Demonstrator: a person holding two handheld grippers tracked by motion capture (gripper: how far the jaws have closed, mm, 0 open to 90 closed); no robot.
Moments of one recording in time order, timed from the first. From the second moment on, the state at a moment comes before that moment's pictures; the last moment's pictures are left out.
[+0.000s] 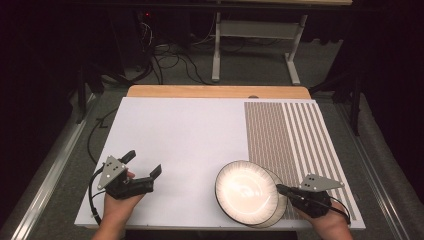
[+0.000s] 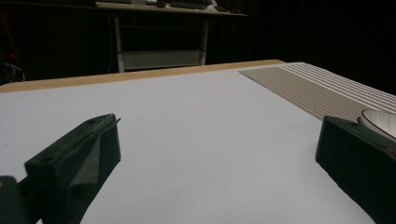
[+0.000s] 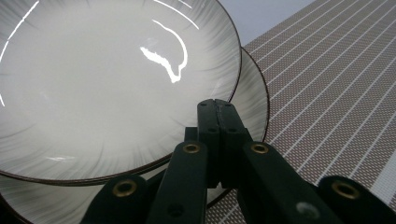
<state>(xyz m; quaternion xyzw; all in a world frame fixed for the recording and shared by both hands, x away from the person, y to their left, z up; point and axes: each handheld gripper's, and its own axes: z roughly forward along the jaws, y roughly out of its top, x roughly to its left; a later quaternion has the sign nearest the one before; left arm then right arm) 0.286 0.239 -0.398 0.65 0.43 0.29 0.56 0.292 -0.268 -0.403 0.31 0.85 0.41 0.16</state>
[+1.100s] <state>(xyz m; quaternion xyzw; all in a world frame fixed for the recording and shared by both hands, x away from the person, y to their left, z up) 0.286 0.237 -0.399 0.65 0.43 0.30 0.55 0.292 -0.289 -0.400 0.34 0.82 0.41 0.18</state>
